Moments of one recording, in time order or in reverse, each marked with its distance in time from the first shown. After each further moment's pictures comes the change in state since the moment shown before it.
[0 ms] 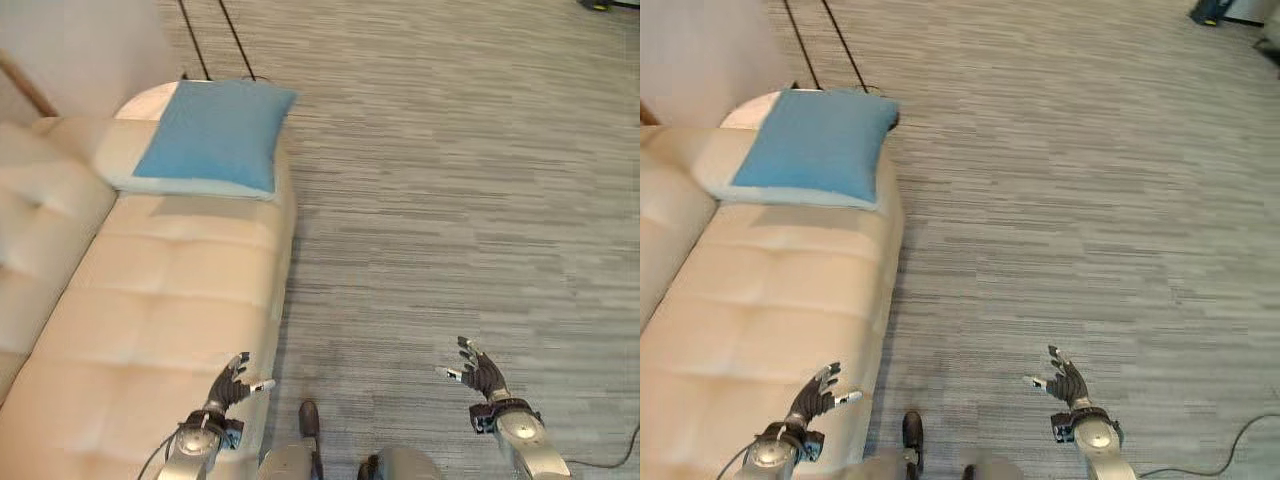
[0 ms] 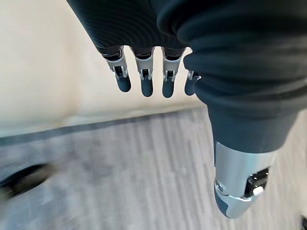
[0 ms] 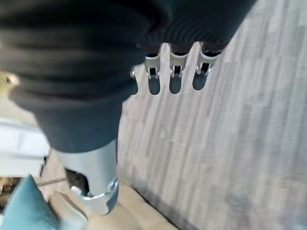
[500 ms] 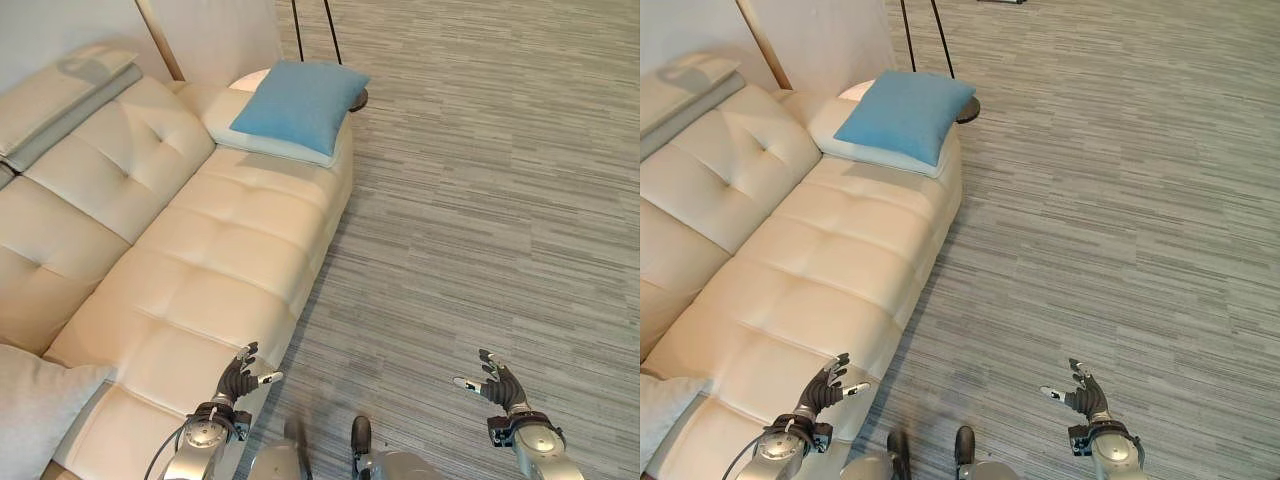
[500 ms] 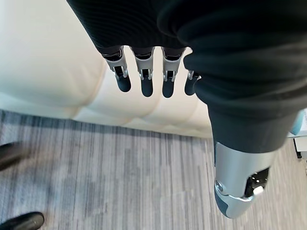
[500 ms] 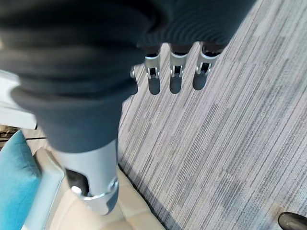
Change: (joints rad) left arm 0.033 -0.037 -0.009 0.009 0.001 -0.006 -0.006; right arm 0.023 -0.032 -0.062 0.080 -0.007 0.004 -0.020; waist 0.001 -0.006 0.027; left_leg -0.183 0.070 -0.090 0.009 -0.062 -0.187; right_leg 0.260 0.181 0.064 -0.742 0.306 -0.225
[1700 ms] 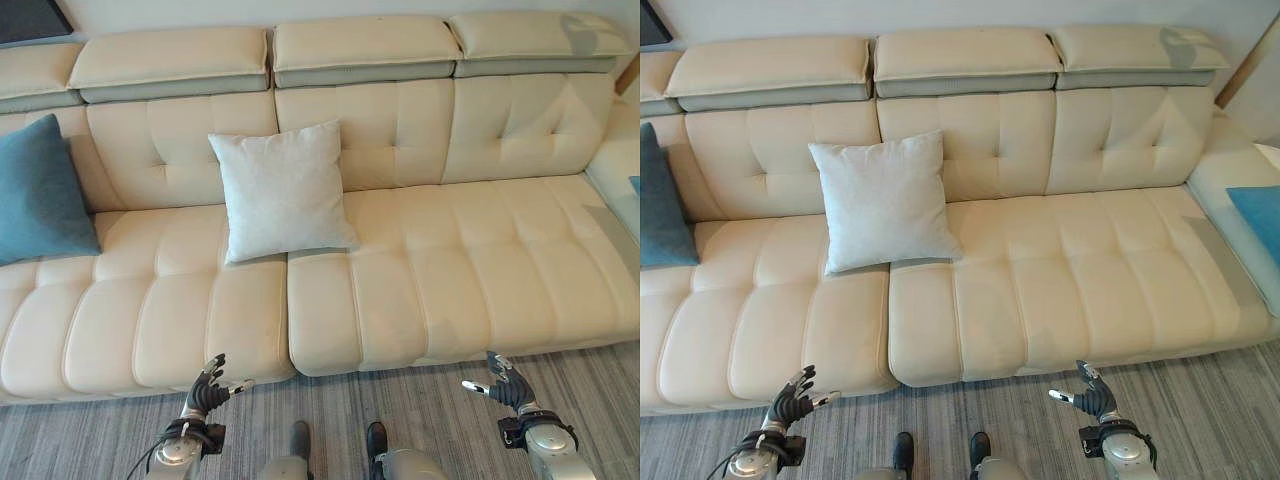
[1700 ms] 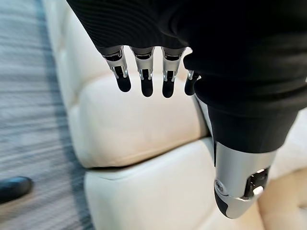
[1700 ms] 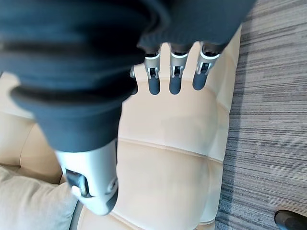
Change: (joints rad) left arm 0.014 0.052 0.082 0.040 -0.037 -0.053 0.037; right arm -0.012 -0.042 -0.013 0.069 -0.034 -0.024 0.047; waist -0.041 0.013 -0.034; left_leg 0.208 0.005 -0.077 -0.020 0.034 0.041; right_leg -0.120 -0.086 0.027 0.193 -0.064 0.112
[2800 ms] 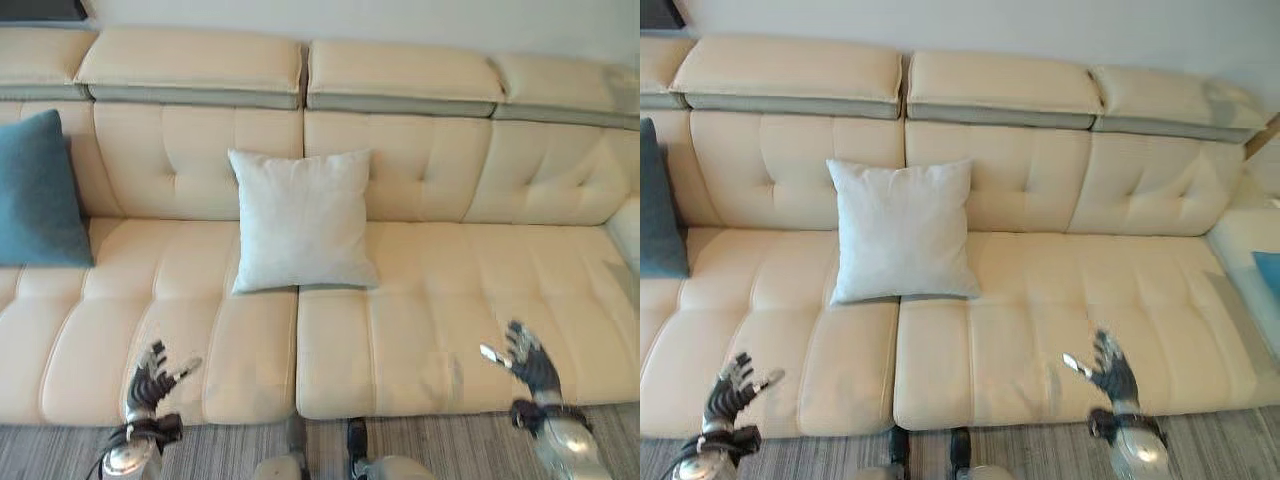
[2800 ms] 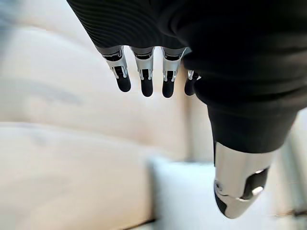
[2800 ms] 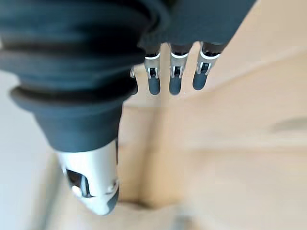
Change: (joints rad) left arm 0.142 0.042 0.187 -0.127 -0.148 -0.003 0.018; right arm 0.141 0.035 -0.157 -0.260 0.146 0.000 0.024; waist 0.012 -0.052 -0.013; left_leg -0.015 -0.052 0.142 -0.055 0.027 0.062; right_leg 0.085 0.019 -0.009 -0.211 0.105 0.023
